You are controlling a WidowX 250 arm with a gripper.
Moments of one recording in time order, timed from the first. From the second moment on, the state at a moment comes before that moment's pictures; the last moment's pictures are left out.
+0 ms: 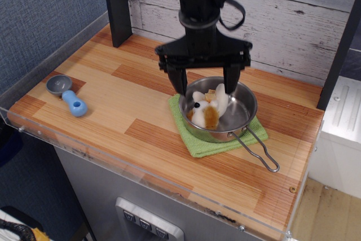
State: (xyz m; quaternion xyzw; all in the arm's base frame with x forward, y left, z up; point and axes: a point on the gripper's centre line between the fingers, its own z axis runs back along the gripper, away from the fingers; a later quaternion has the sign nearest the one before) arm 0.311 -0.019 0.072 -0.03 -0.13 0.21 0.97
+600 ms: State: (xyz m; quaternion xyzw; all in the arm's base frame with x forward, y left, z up) arm 0.312 -0.024 0.042 -0.02 -0.10 0.20 0.98
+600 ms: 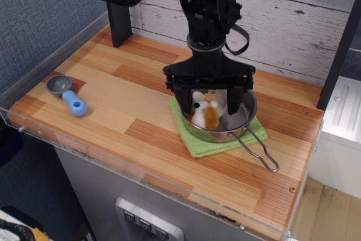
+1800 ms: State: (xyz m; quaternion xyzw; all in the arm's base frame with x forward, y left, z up) arm 0.308 -0.026 0.092 0.00 -0.14 0.17 0.97
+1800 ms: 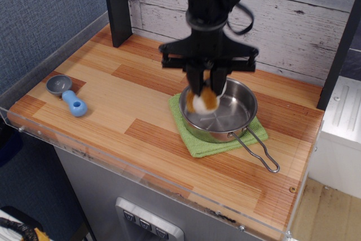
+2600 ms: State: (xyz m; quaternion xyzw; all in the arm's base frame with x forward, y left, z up) arm 0.293 0.068 0.174 0.05 -0.21 0.28 0.93
